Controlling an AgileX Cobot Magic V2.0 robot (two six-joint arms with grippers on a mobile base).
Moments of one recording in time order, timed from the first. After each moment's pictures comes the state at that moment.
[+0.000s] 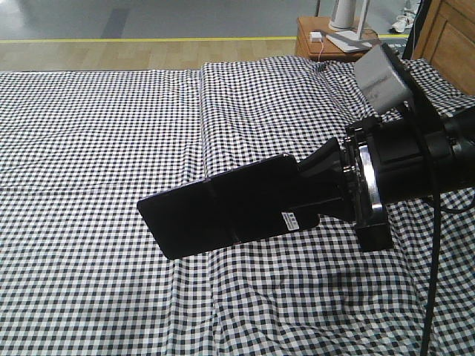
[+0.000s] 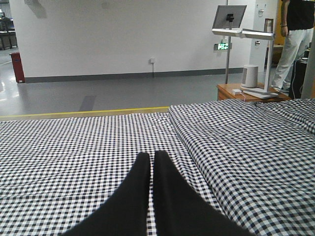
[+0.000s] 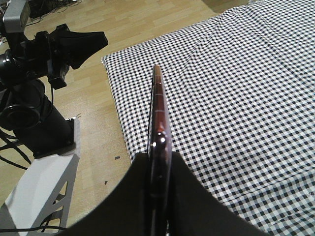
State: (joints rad) left arm -0.03 -0.02 0.03 -0.03 0.07 0.04; right arm 0.20 1.30 -1.09 1.13 1.22 -1.28
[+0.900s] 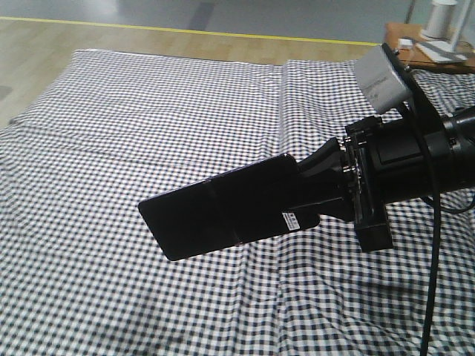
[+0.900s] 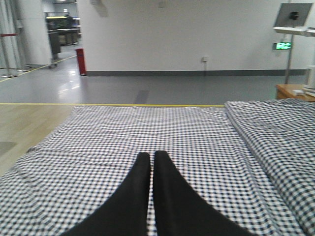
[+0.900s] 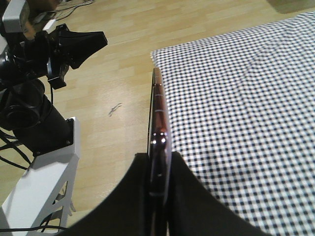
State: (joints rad) left arm -0.03 -0.02 0.03 -0.03 0.07 0.04; right arm 0.20 1.30 -1.09 1.13 1.22 -1.28
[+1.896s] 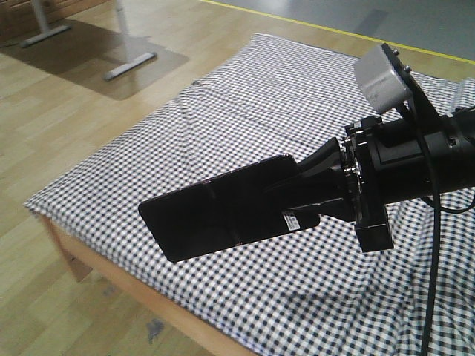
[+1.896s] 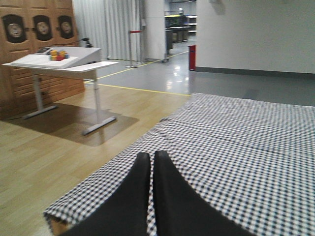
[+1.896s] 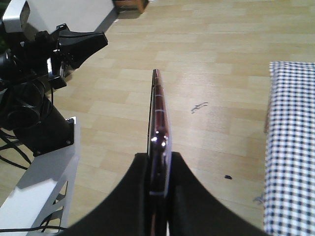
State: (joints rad) left arm -0.03 -0.02 0.03 -0.03 0.07 0.04; right arm 0.20 1.30 -1.09 1.13 1.22 -1.28
